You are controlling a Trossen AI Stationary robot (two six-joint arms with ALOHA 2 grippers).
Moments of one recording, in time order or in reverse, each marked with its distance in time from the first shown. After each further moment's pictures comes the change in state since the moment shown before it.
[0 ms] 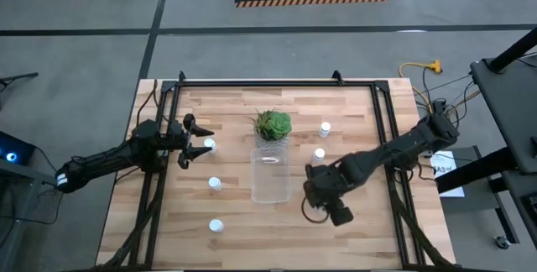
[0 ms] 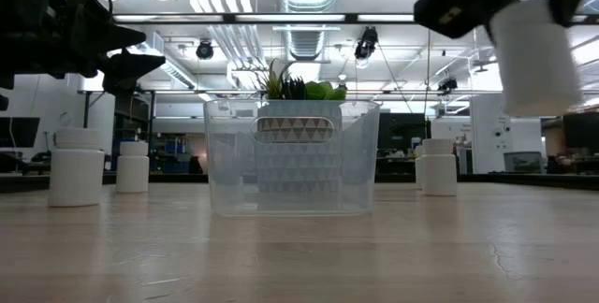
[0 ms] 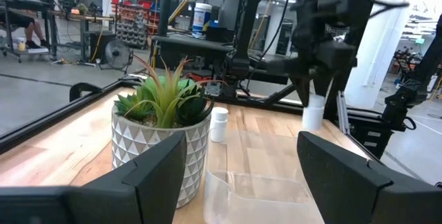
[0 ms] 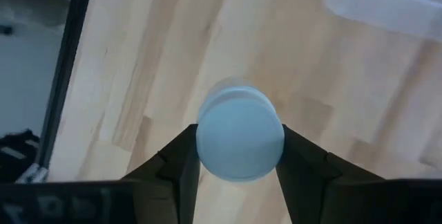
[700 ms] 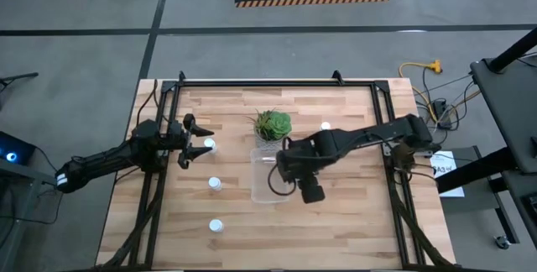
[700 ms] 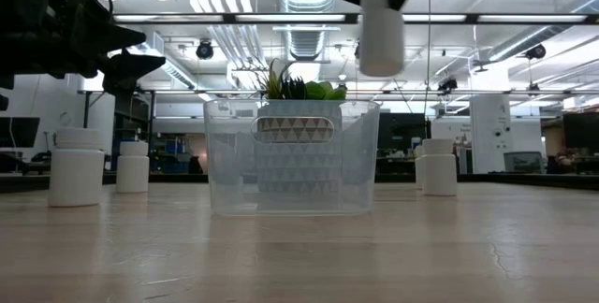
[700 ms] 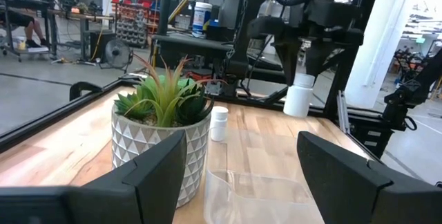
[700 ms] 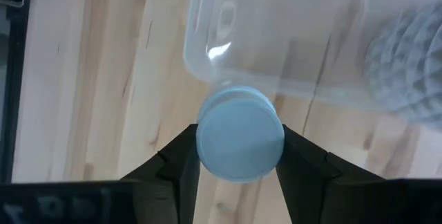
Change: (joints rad) left arm 0.000 0.001 0.000 0.000 0.000 0.000; right arm -0.172 0.231 0.486 -0.269 0.107 -0.112
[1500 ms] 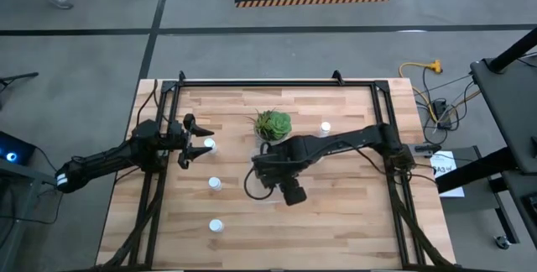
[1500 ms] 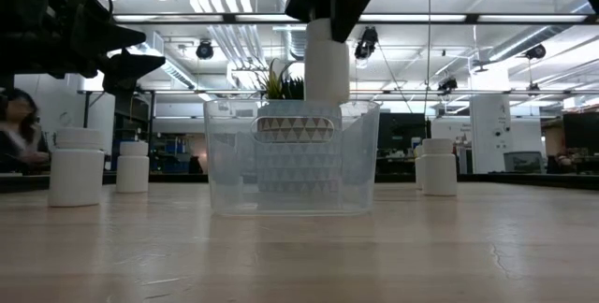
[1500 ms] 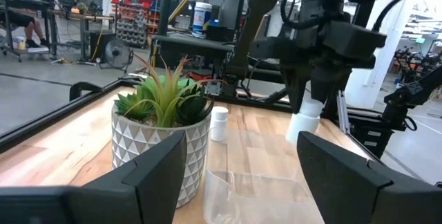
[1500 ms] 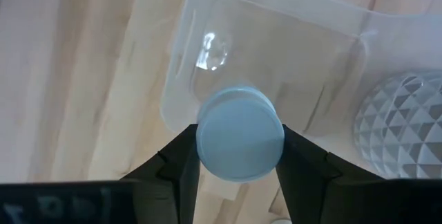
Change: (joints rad) left arm 0.000 0.001 0.000 0.000 0.000 0.000; right arm -0.019 0.258 0.269 -0.072 0.019 -0.130
